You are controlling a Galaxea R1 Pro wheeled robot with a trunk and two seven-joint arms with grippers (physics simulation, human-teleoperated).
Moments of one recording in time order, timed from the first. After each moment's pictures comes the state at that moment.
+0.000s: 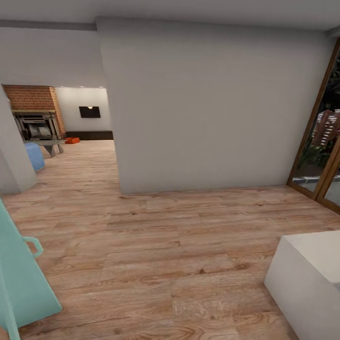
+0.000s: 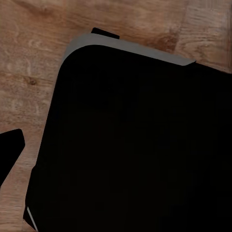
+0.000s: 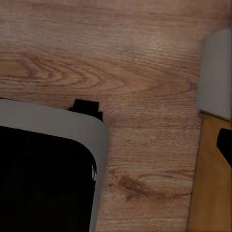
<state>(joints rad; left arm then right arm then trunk) 0.00 -0.02 0.02 -0.05 0.29 -0.09 0.00 -0.16 -0.08 0.57 0.03 -0.41 -0.15 0.02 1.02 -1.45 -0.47</state>
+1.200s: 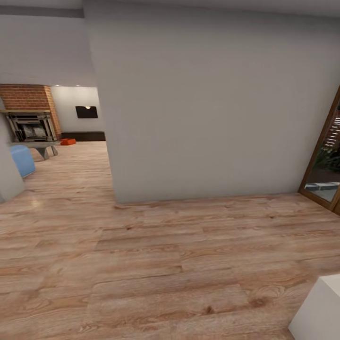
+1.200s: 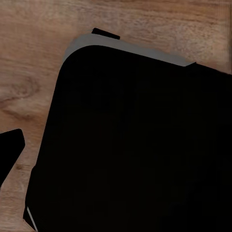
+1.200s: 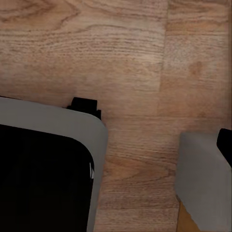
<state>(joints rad) 0.00 -0.02 0.02 -0.05 0.29 -0.10 0.00 -0.16 -0.08 0.57 0.03 -0.40 -0.15 0.02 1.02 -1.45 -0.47</state>
